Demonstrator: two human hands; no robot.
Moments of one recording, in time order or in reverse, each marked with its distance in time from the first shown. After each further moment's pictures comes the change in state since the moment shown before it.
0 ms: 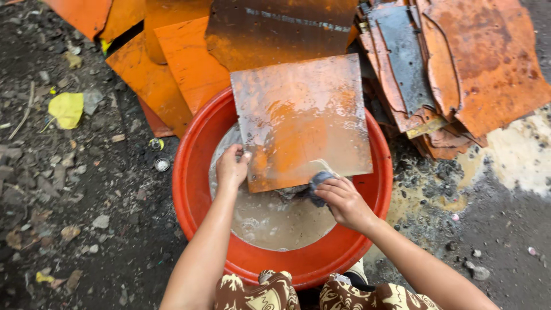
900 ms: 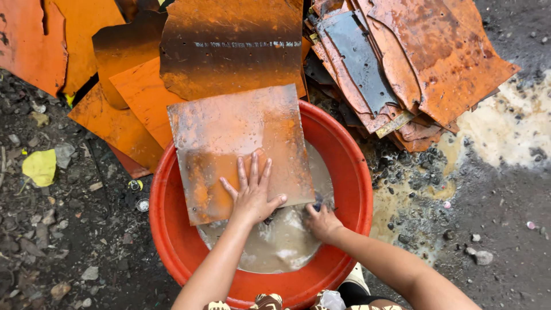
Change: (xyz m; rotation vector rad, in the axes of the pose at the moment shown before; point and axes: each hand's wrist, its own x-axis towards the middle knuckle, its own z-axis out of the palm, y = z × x) left_hand -0.055 0.143 0.008 0.628 -0.630 0.237; right_hand -0.053 0.052 0.113 -0.356 -0.948 0.496
